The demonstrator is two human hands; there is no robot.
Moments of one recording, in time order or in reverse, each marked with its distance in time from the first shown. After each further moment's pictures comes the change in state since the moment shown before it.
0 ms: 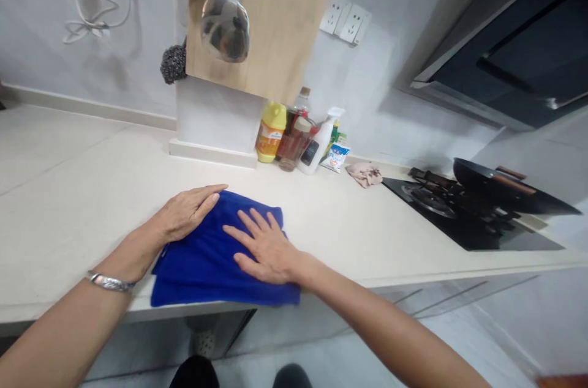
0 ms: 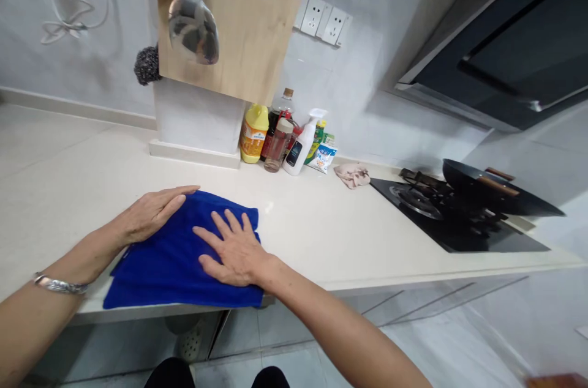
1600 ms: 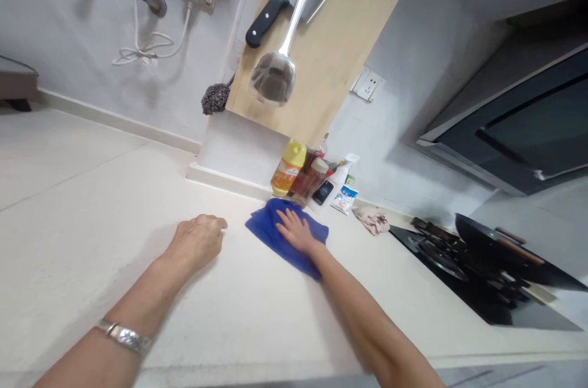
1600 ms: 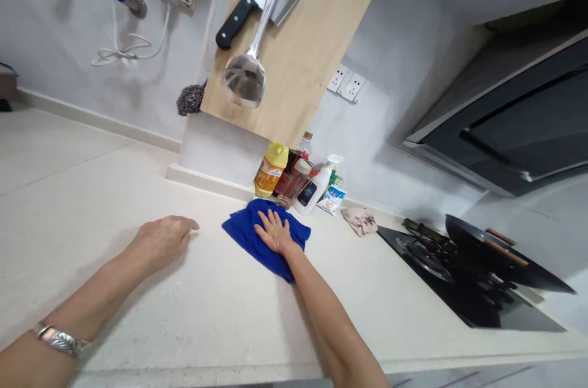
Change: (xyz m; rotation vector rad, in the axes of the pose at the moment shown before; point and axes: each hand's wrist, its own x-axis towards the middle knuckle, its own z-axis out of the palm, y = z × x) left_hand 0.008 -0.014 -0.003 0.276 -0.035 -0.292; right_hand 0.102 0.161 0.007 -0.070 -0.030 0.555
